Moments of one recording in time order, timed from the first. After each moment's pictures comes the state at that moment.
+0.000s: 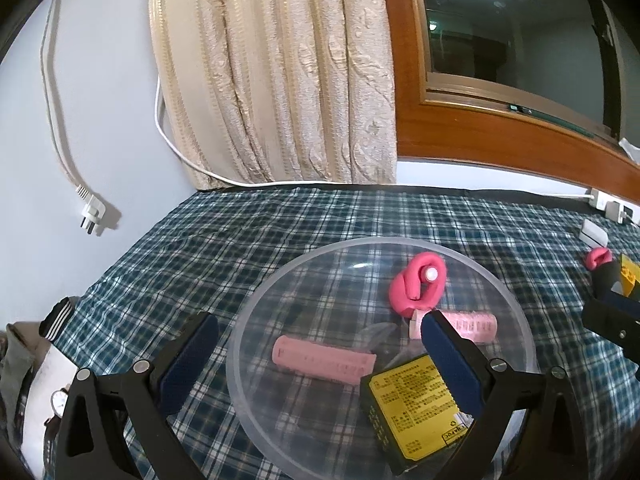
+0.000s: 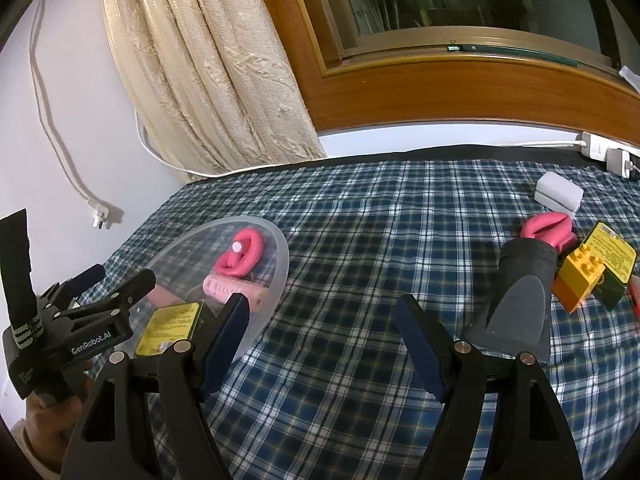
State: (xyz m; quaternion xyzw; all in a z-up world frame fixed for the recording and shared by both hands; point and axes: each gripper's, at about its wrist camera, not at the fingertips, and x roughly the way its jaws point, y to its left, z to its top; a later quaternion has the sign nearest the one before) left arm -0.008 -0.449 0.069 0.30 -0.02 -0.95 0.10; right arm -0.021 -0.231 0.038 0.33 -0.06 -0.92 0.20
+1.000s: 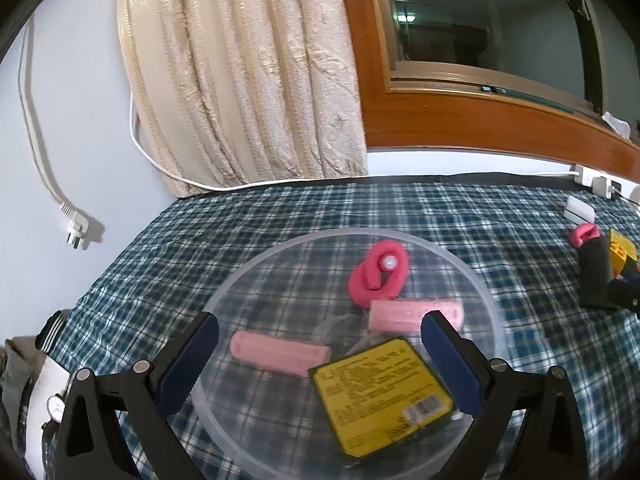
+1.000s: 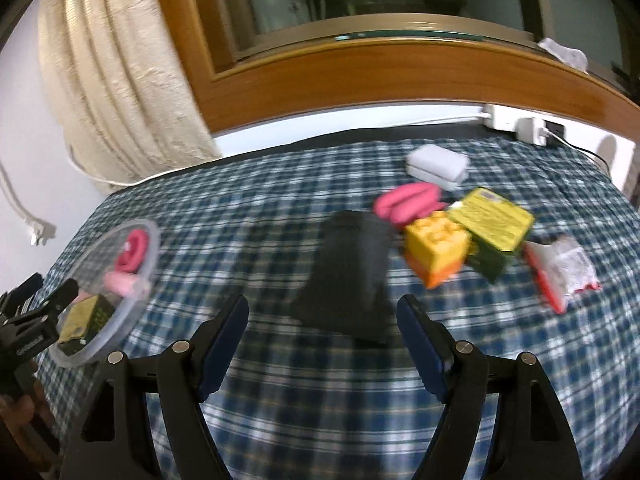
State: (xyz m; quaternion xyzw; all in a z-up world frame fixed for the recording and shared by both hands) left arm -0.009 -0.413 0.065 0.30 -0.05 -0.95 0.08; right arm -0.023 -0.135 0.028 0.35 -0.06 -0.93 0.08
